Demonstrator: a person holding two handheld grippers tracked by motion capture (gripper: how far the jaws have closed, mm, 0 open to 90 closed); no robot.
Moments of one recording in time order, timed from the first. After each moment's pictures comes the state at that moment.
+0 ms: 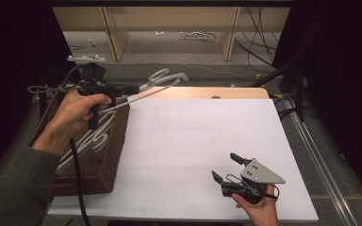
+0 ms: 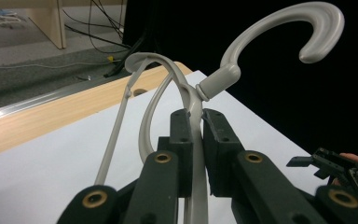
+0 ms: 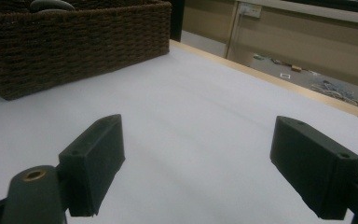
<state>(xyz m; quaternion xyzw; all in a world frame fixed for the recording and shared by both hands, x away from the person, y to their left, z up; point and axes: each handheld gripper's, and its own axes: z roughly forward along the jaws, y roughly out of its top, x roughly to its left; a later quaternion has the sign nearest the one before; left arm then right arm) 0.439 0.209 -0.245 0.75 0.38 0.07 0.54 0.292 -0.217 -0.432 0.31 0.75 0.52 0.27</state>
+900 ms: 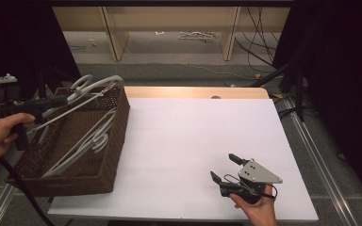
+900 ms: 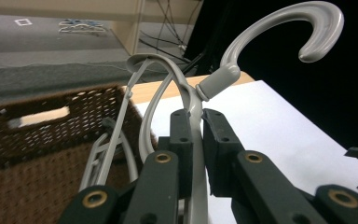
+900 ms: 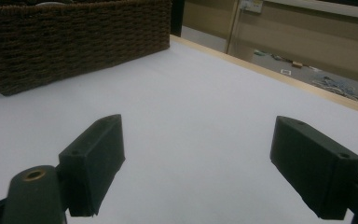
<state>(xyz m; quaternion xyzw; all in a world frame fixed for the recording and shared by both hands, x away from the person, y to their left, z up) 0.387 0.366 -0.268 0.69 0.47 0.14 0.53 0.294 -0.214 -0.435 0.31 0.75 0.52 0.27</state>
